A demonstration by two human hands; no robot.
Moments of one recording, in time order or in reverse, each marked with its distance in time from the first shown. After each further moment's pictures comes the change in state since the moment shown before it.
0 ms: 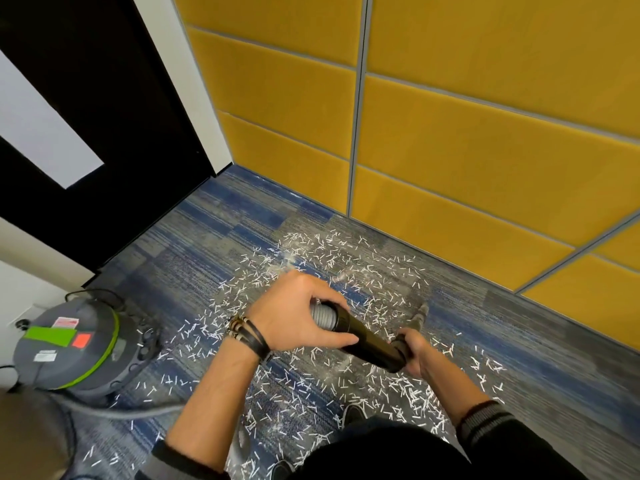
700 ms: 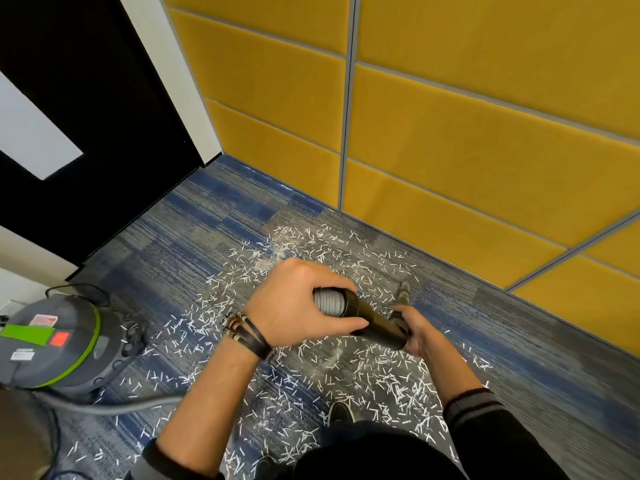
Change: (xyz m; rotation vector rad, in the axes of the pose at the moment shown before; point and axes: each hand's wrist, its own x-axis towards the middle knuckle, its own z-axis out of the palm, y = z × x) left_hand 0.056 0.018 0.011 0.012 0.148 0.057; right_hand 0.016 -0.069 -0.022 -0.103 -0.013 -0.069
